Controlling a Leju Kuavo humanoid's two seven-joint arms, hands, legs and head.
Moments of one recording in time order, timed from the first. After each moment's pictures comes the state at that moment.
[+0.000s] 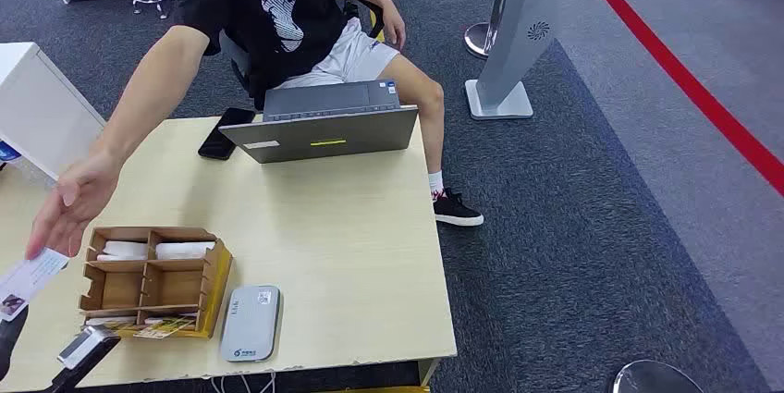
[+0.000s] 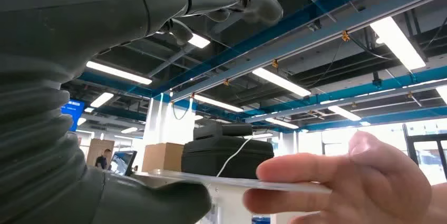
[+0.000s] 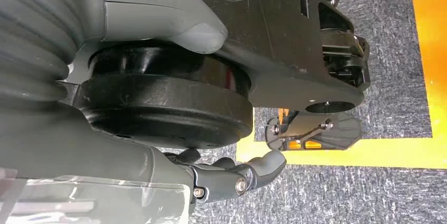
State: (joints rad) left arm 0.21 0.12 0.27 -1.86 -1.15 0.48 -0.32; right arm -0.09 0.16 0.84 -0.15 -0.90 -0.25 -0.02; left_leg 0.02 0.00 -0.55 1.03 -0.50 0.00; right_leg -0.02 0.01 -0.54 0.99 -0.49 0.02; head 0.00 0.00
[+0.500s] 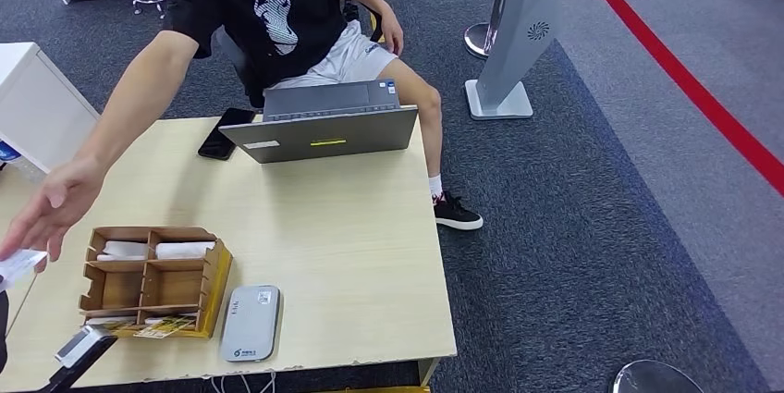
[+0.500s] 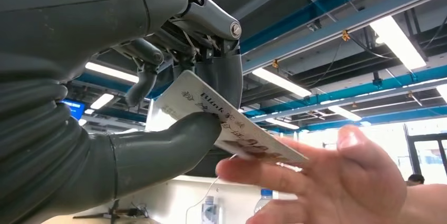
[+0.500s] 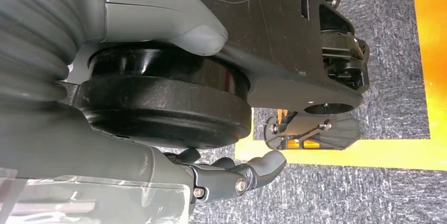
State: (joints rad) left arm 0.21 0.15 0.27 -1.84 -1.13 0.50 -0.31; right arm -0.09 0.16 0.86 -0.15 -0.89 -0.25 -0.02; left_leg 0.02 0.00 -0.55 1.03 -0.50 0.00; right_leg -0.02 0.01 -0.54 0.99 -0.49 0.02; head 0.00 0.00
